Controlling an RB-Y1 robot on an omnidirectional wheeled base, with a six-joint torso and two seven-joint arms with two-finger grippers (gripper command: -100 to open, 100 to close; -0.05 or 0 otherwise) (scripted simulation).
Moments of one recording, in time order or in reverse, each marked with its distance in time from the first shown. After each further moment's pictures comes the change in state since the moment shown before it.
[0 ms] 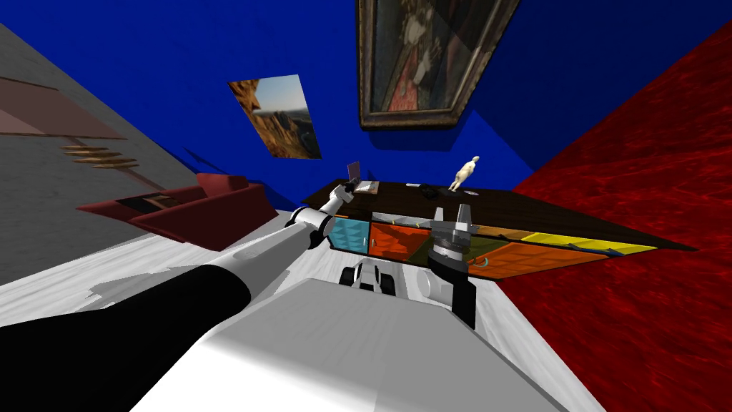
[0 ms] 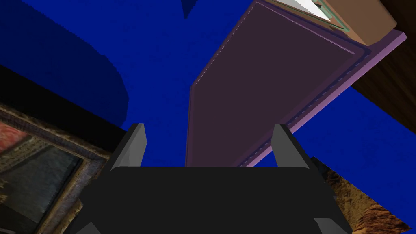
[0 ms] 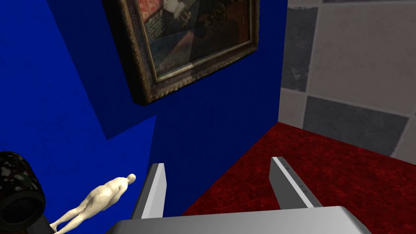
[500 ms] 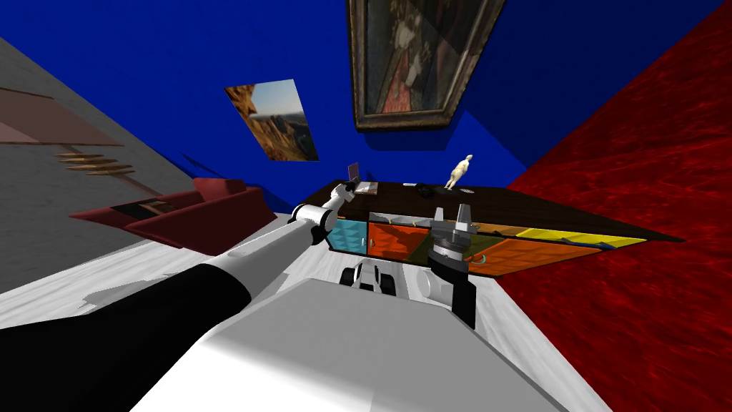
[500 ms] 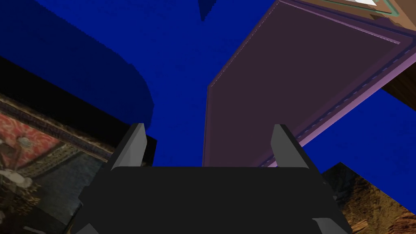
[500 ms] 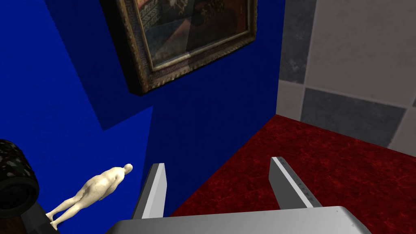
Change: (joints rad) left arm -0.076 -0.031 0.158 0.123 -0.107 -0.084 -0.068; right arm 0.000 0.000 0.000 0.000 0.000 0.000 0.000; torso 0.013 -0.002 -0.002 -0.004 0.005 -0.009
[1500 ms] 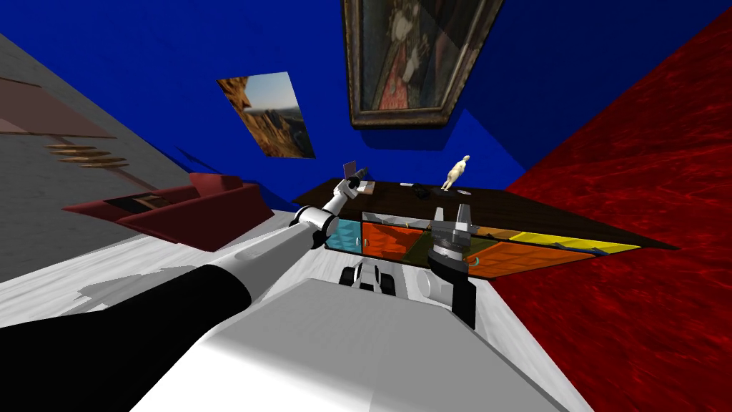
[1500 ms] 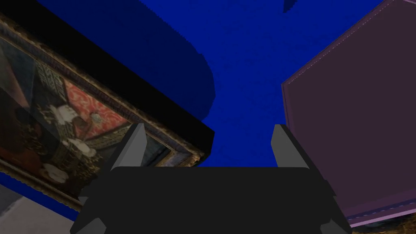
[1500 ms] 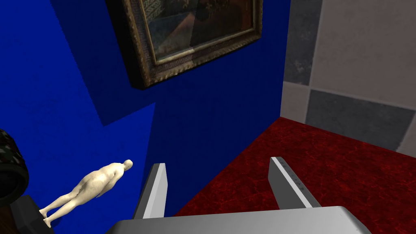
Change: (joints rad) left arm 0.043 -0.018 -0.148 -0.235 0.087 -0.003 0.037; right arm 0.000 0.000 0.000 0.000 0.000 0.000 0.000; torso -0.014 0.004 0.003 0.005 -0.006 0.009
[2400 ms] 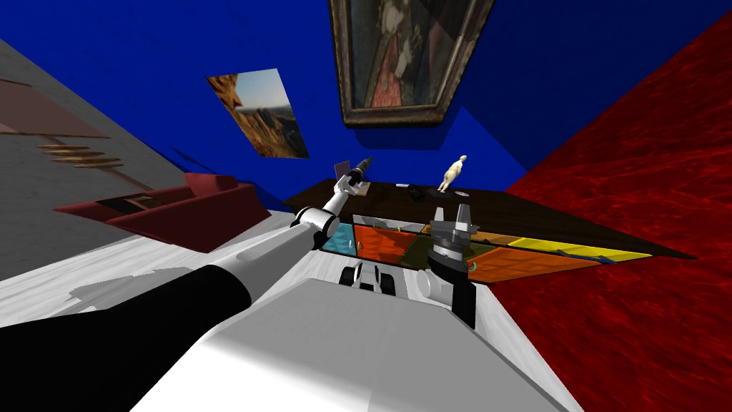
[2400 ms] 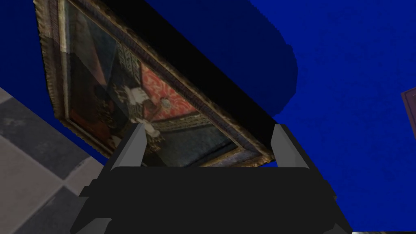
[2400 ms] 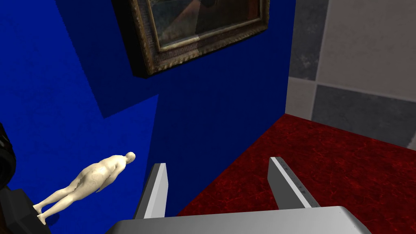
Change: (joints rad) left arm 0.008 -0.015 0.006 -0.137 -0.009 -0.132 -0.016; right arm 0.000 0.000 0.000 0.000 0.000 0.000 0.000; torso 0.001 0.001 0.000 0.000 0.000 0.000
